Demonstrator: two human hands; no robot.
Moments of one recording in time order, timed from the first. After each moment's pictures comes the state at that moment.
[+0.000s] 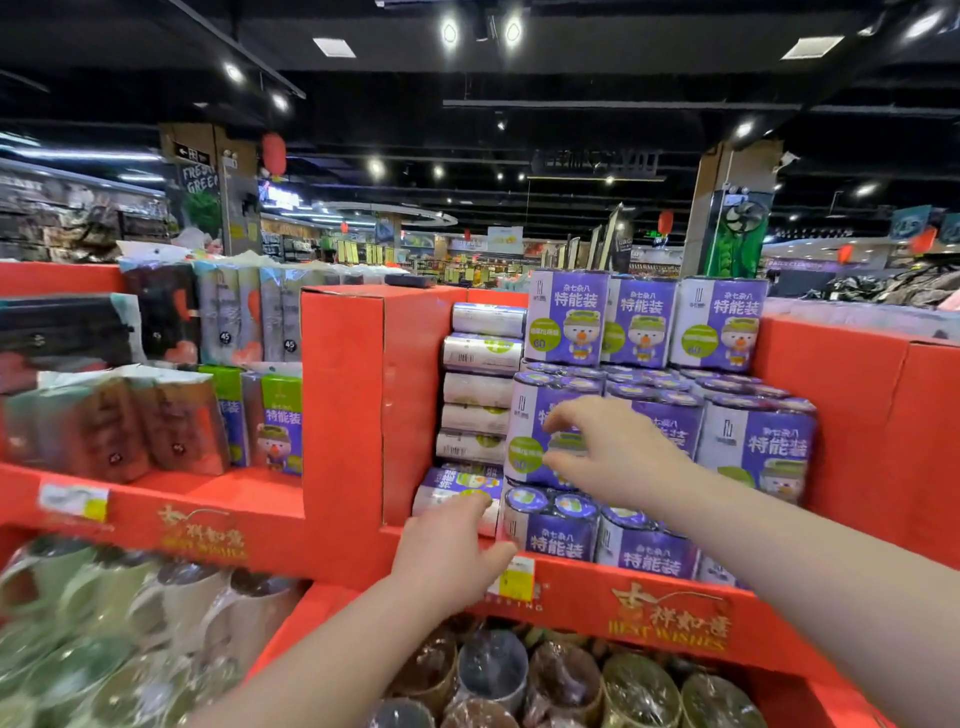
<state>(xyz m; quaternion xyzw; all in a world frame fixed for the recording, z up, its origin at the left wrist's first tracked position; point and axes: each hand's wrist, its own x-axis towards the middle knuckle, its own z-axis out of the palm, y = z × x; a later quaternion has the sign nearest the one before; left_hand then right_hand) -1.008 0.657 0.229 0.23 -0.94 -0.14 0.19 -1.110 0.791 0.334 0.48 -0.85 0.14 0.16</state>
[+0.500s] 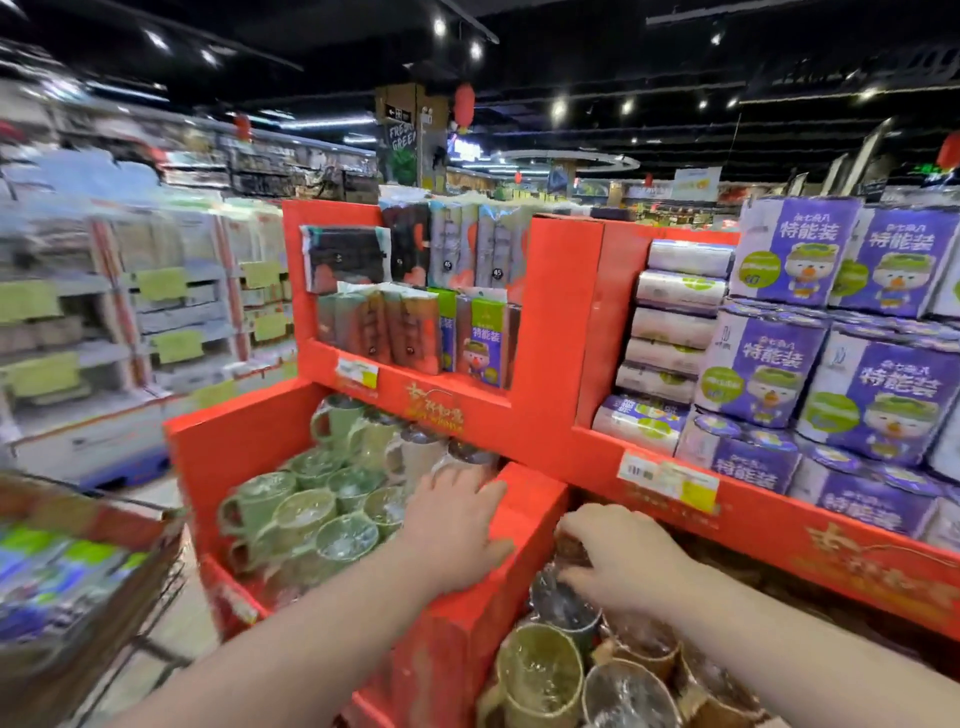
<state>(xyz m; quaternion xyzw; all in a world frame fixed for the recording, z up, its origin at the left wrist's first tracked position) -0.831 0.636 0.176 0.34 -0.94 0.06 0.08 -0.980 0.751 0.199 0.64 -0.77 -0.03 0.02</state>
